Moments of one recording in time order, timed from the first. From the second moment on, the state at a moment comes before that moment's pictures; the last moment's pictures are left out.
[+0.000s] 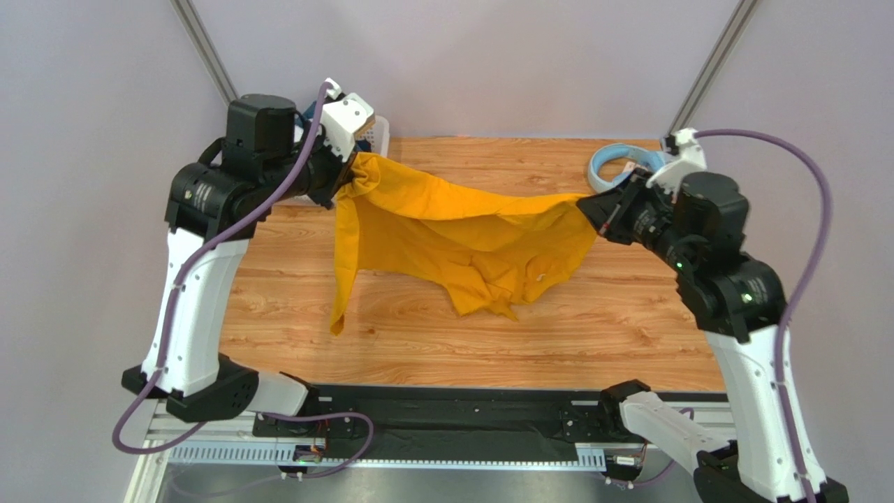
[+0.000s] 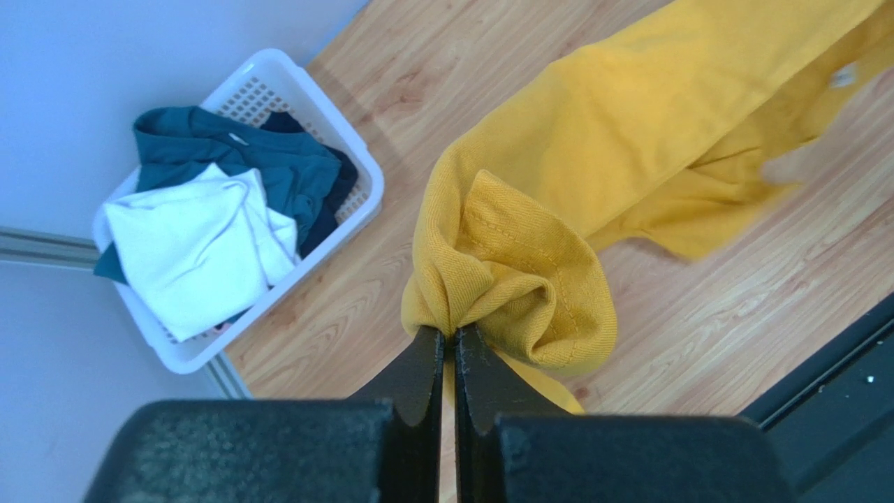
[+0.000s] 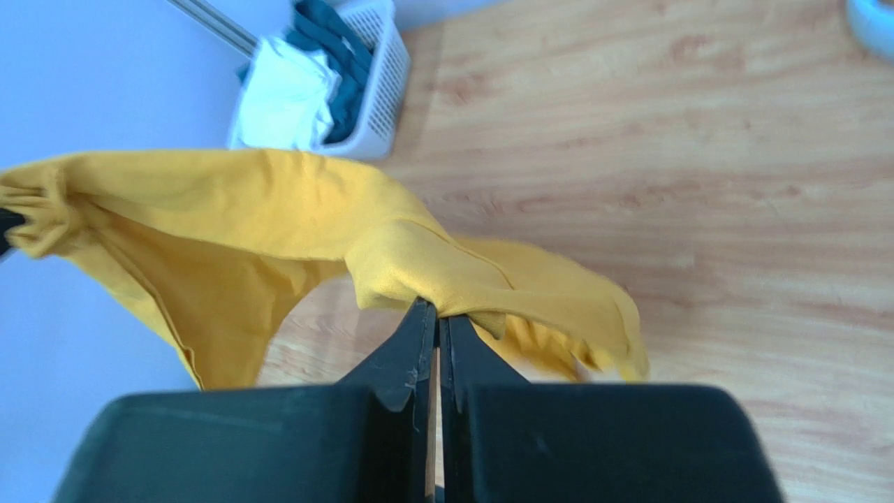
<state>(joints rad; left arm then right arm) -0.43 1.40 2.12 -1.26 0.13 0.35 0.30 0.96 1.49 -0.86 -0.10 0.56</state>
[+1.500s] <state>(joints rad) -0.31 1.33 1.15 -0.99 0.33 0.54 0.16 1.09 1.36 -0.87 0.24 0.45</state>
